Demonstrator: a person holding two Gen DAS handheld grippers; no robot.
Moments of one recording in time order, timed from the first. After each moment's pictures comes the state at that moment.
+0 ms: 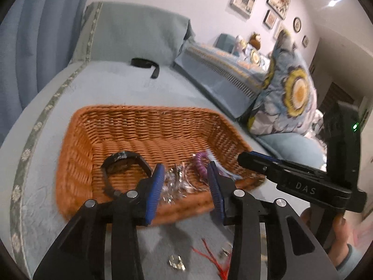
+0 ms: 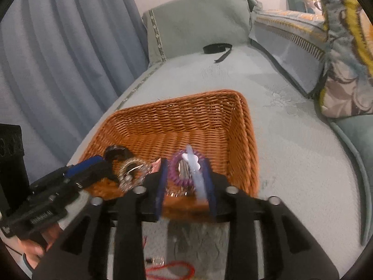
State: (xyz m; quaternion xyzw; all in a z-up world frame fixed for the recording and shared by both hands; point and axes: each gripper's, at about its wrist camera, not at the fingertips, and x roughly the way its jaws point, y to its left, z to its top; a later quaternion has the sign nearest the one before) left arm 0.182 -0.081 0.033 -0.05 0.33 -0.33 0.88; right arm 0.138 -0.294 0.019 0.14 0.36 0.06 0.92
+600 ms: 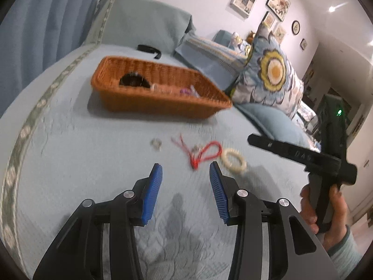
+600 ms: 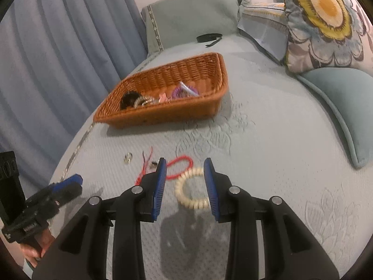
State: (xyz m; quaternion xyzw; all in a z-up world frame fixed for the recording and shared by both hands) left arm 0.038 -0.033 -0.009 -0.07 0.36 -0.32 0.88; right arm 0.013 -0.286 -0.007 0.14 0.38 0.04 0.91
